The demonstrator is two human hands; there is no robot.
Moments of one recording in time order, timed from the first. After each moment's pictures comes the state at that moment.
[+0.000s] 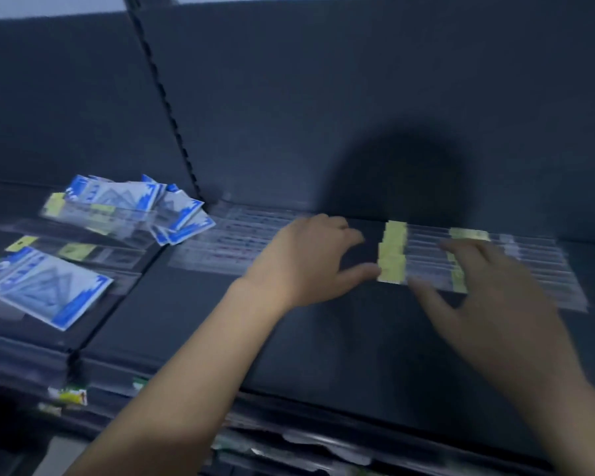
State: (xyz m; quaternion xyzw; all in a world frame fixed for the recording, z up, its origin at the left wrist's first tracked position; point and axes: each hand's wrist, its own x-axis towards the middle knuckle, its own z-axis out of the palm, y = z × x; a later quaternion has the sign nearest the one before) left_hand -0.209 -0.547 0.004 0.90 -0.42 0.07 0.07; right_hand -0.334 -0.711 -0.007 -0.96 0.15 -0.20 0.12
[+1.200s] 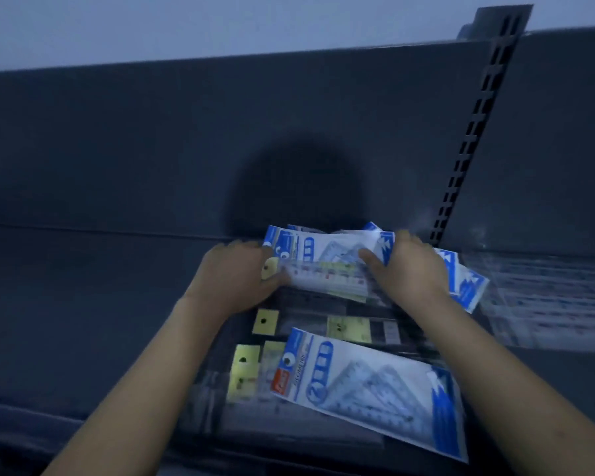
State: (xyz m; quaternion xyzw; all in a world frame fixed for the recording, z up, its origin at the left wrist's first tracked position) left_hand 0.055 -0.092 -0.016 0.95 -0.28 0.10 -0.02; right_hand -0.017 -0.321 -0.031 -0.95 0.24 -0.13 0.15
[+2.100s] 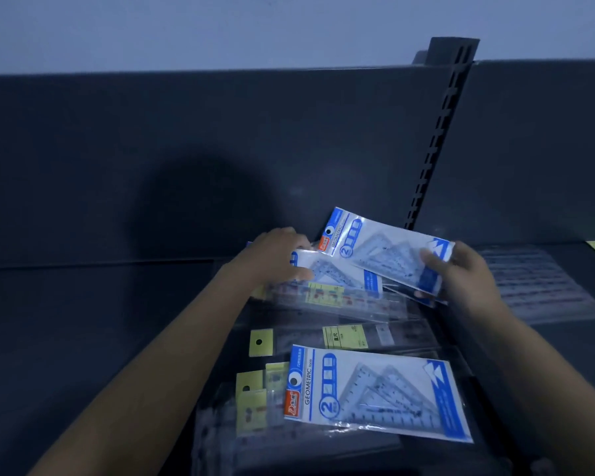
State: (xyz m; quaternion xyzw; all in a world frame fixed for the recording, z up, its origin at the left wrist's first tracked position) left_hand 0.126 -0.158 -0.022 0.88 -0.46 -0.06 0.14; right_hand -0.068 -0.371 -0.039 -0.67 0.27 -0.28 0.63
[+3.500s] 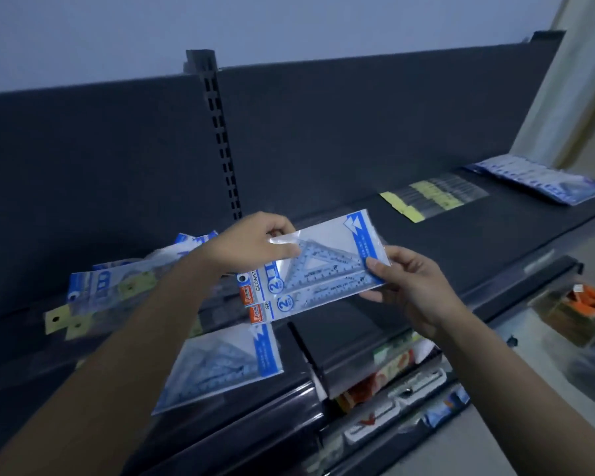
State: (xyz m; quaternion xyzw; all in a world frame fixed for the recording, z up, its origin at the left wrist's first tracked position) left_hand -0.043 -0.295 0.030 0.72 -0.58 -0.20 0.31; right_hand -0.268 -0.407 -0.028 -0.54 0.24 -0.32 0.74
